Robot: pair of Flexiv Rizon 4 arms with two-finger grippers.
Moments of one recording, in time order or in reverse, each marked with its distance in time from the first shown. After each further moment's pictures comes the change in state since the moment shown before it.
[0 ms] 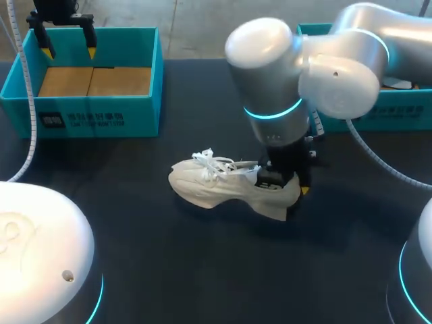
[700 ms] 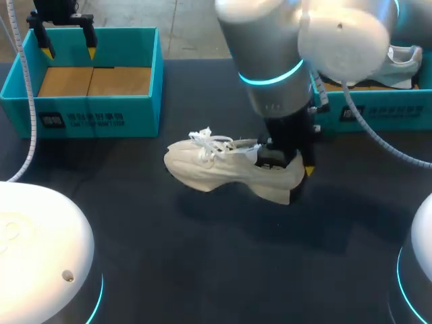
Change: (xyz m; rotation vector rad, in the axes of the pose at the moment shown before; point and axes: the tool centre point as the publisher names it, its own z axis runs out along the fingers) left arm 0.000 0.000 0.000 0.000 0.000 0.000; right arm -0.018 -0.004 -0.070 -0.008 -0.020 -0.012
